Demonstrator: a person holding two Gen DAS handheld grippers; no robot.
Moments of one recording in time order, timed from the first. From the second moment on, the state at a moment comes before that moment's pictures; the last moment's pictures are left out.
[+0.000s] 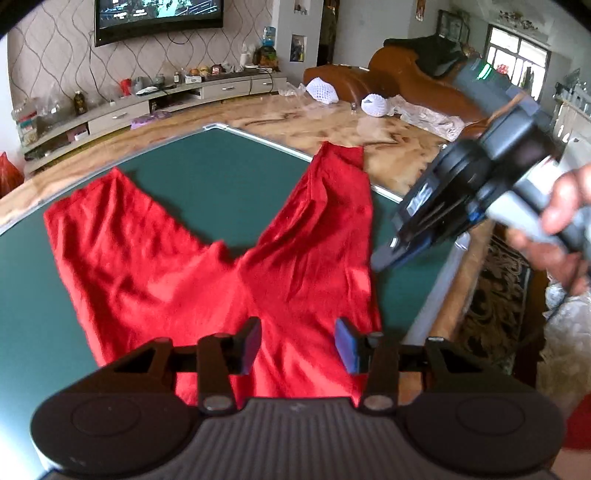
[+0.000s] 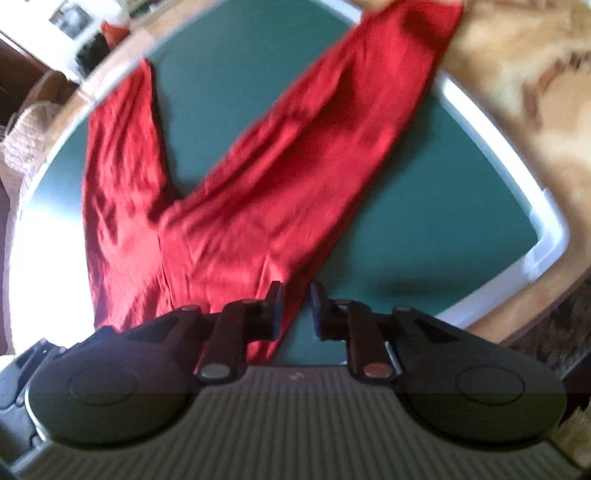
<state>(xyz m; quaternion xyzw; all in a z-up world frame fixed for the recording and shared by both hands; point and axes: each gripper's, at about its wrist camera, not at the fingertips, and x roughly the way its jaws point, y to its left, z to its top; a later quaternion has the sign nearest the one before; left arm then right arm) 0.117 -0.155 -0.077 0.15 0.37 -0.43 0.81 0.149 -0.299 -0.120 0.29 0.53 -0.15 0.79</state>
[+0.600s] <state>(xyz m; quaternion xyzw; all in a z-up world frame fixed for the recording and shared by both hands) 0.116 -0.206 -0.122 0.19 0.39 -0.44 0.79 0.279 -0.301 -0.145 0.08 0.55 -0.02 0.83</state>
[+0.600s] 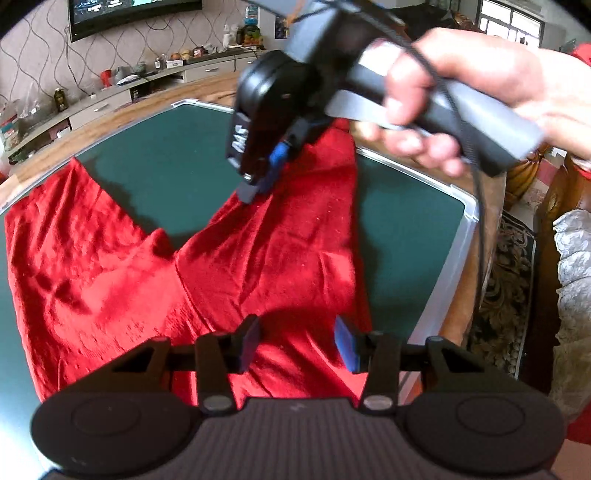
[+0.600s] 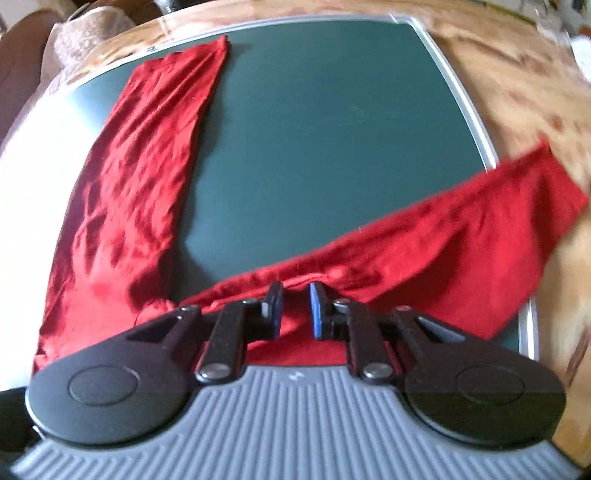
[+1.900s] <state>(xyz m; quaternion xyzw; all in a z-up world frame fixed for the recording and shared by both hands) 0.148 -0.238 -0.122 0.20 0.38 -0.42 0.80 0.304 -0.398 -0.134 0.15 0.56 -0.04 0.81</state>
